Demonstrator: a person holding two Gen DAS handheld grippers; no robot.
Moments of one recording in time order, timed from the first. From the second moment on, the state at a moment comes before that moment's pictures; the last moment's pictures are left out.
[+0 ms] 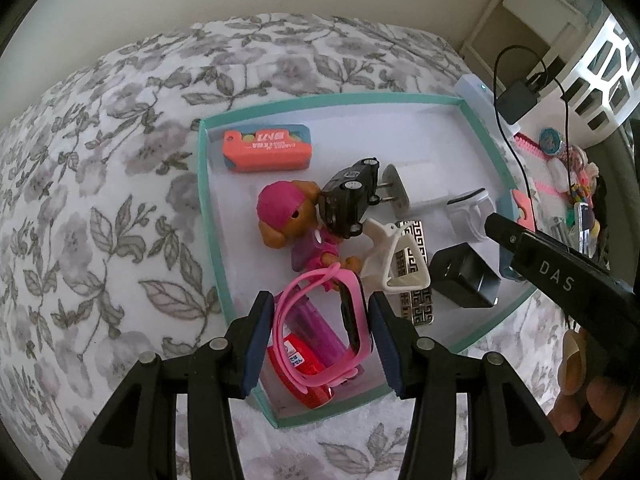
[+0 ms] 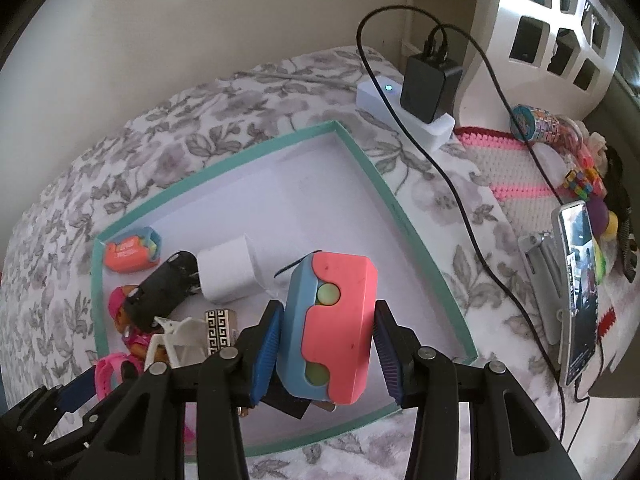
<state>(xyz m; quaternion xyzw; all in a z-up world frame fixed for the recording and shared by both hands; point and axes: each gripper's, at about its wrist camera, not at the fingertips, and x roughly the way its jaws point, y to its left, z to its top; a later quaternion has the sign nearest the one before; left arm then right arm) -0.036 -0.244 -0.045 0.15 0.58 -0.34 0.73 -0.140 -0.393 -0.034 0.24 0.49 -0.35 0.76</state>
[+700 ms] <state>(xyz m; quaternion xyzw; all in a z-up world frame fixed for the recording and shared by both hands) -0.033 -0.251 -0.070 0.19 0.58 -0.32 0.73 -0.130 -0.393 -0.051 0.23 0.51 -0.34 0.75</state>
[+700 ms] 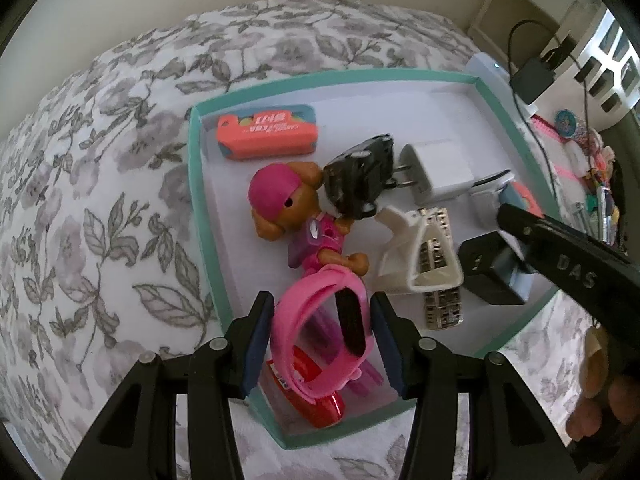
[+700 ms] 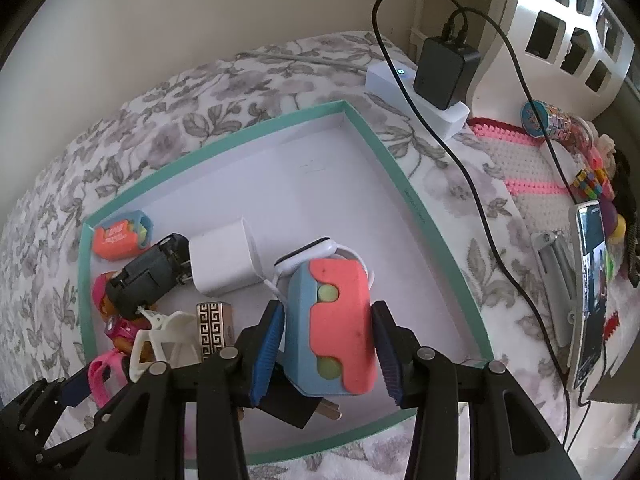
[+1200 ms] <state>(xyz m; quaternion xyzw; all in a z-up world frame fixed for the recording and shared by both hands) -0.038 -0.253 -0.064 0.20 0.57 -0.33 0.73 -0.131 -0.391 -0.045 0.22 0.50 -0.34 0.76</state>
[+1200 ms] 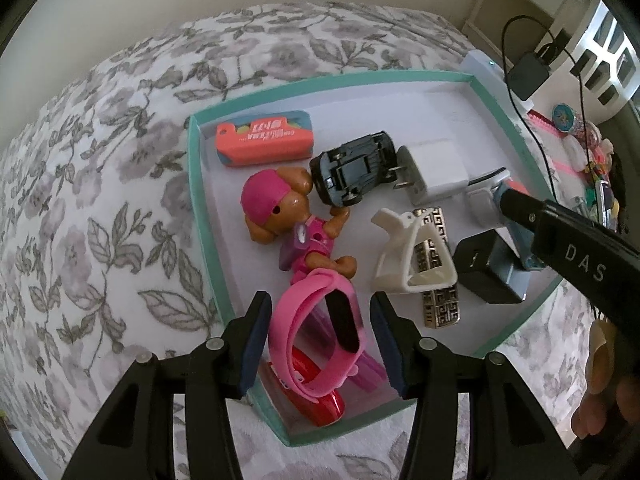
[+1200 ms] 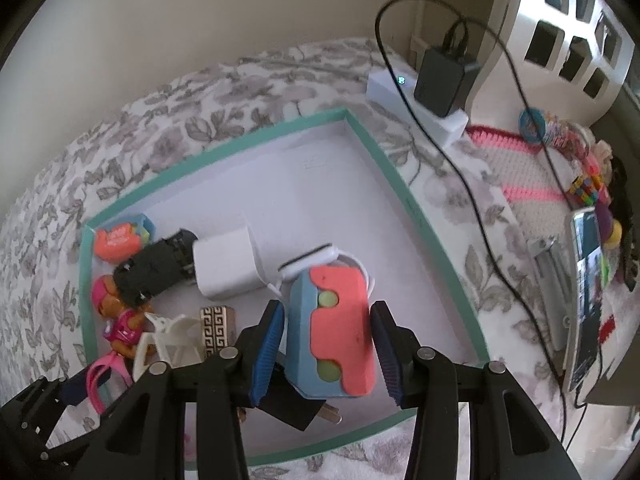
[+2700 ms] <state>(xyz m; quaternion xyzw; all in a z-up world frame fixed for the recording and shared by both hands) 0.047 -0.148 -0.018 0.09 0.52 -0.15 0.83 -0.095 -0.333 -0.014 0.15 0.47 -0.28 0.82</state>
